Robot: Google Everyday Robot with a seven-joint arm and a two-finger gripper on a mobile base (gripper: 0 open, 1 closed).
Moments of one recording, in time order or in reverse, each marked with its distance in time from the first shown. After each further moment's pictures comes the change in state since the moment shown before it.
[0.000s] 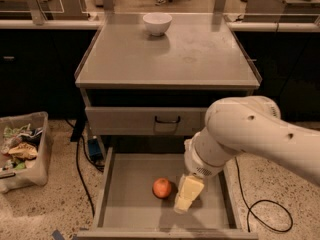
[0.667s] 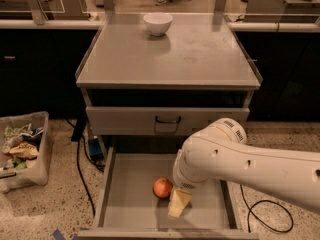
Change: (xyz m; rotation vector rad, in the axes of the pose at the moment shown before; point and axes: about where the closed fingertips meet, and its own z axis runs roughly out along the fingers) arm 0.006 -0.005 0.073 0.091 0.081 -0.041
